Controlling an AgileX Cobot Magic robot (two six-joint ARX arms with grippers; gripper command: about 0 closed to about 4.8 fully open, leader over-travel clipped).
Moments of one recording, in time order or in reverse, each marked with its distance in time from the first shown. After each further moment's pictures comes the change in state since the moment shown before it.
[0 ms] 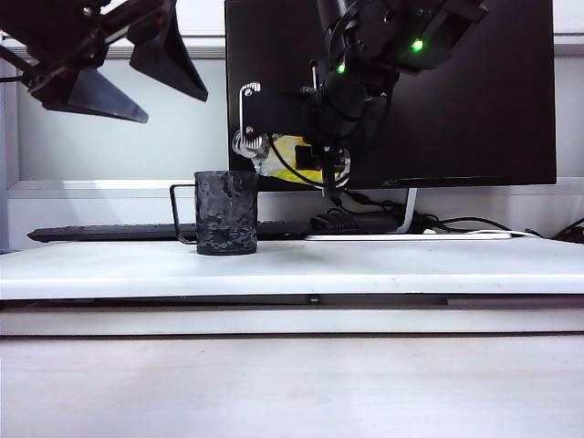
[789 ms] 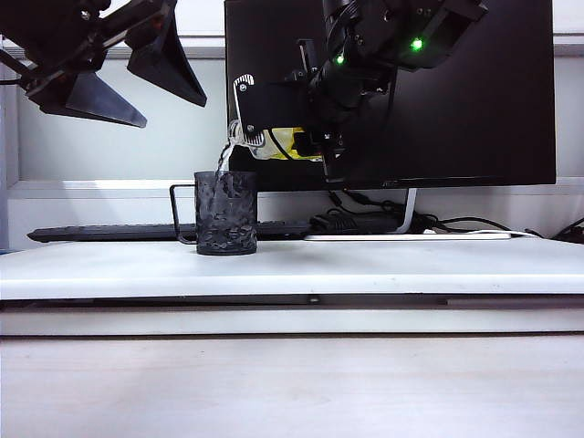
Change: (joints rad) left arm 0.000 0.000 0.000 -0.015 0.000 0.003; right arm 0.000 -0.001 0.001 0.112 -0.012 -0.197
